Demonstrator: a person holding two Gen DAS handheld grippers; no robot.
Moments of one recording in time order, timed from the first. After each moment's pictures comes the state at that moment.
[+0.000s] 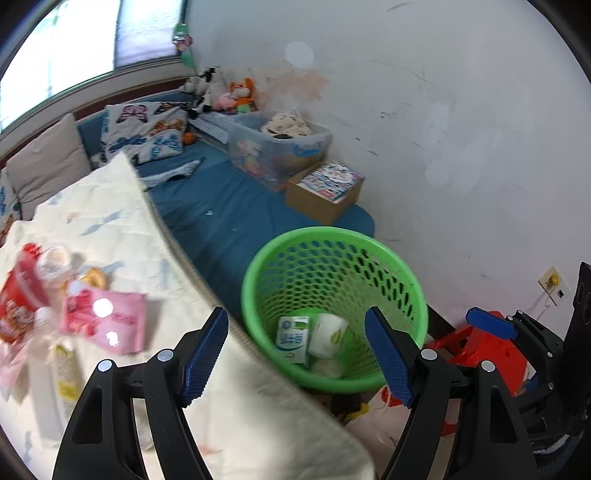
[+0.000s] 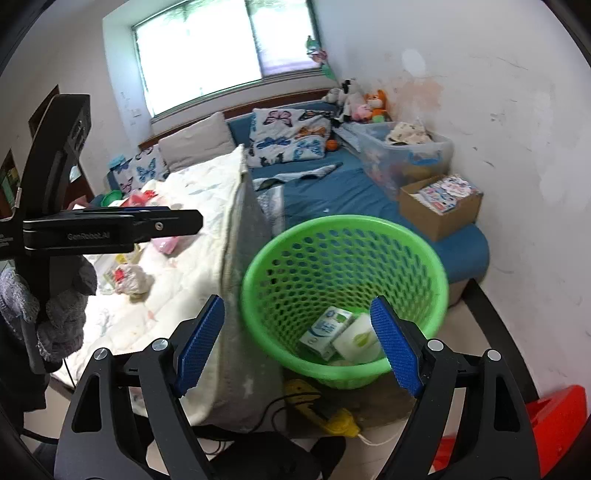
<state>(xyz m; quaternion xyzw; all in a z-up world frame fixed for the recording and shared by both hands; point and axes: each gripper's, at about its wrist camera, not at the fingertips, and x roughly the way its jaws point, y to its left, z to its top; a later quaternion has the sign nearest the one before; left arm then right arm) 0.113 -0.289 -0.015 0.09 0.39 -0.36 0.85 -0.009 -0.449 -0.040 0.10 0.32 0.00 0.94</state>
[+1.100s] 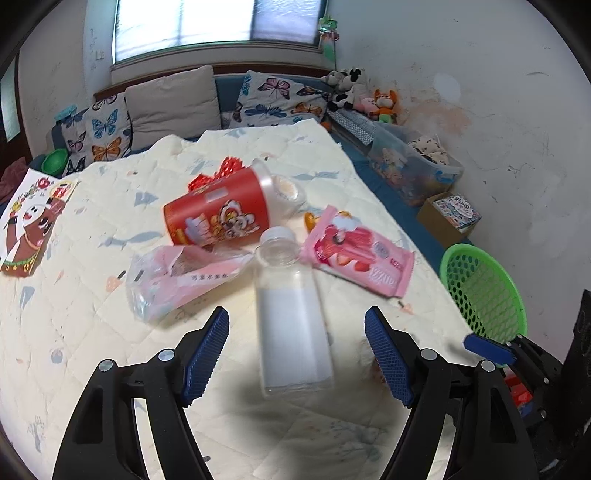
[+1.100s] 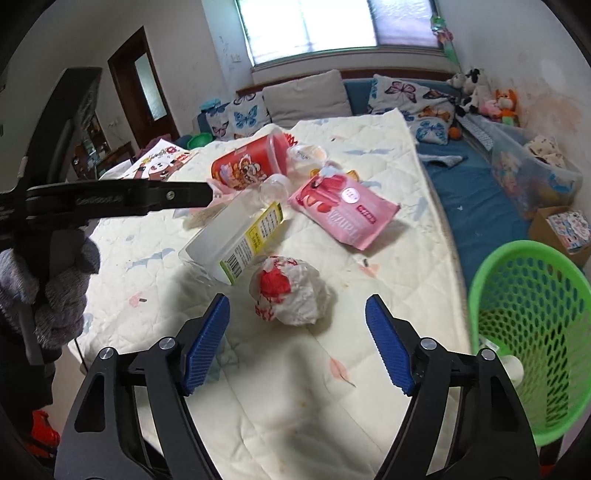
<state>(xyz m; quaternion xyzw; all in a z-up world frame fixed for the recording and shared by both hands) 0.164 -0.066 -0.029 0.01 0.42 -0.16 0.89 0.098 -0.260 -0.062 0.04 0.37 0.19 0.91</state>
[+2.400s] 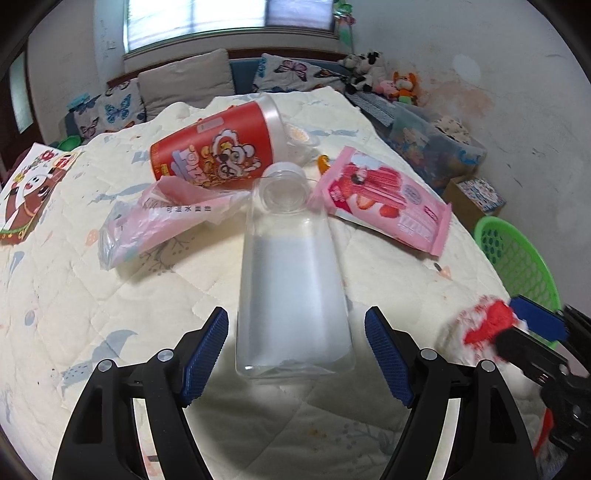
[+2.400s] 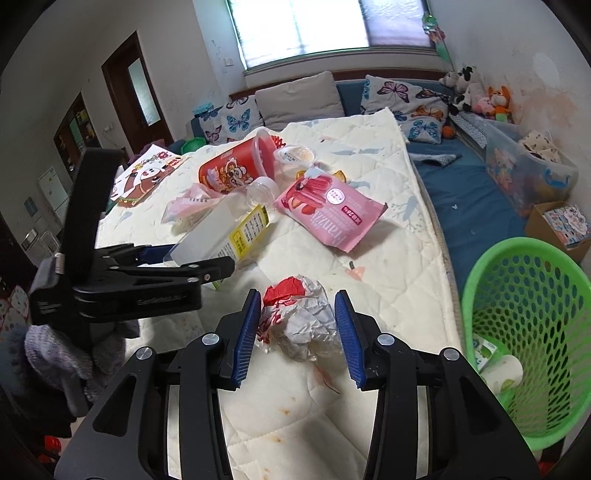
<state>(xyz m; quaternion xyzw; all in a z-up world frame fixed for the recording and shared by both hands) 0.162 -0.084 -0.096 0.02 0.44 -0.11 0.89 0.102 -0.273 -0.065 0.05 0.36 0.17 0.92</state>
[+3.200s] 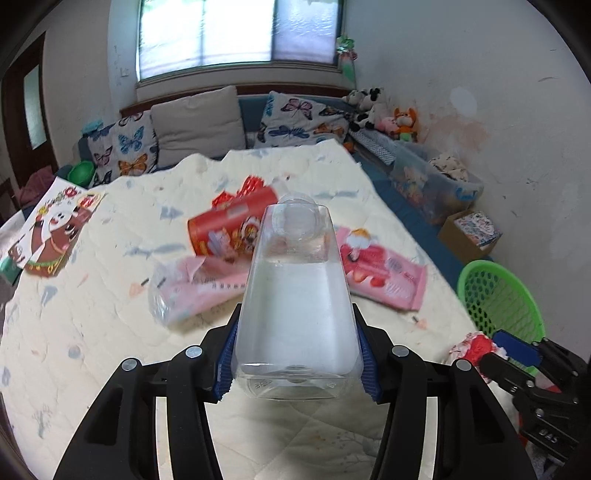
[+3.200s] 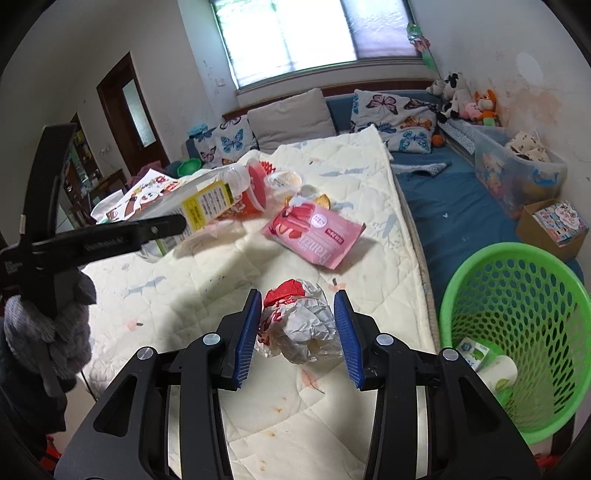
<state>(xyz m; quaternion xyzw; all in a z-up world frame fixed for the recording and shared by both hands) 0.148 -0.070 -0.018 0.02 0.38 -0.12 0.92 0.087 -0.292 -0.045 0.08 0.33 0.16 0.93</state>
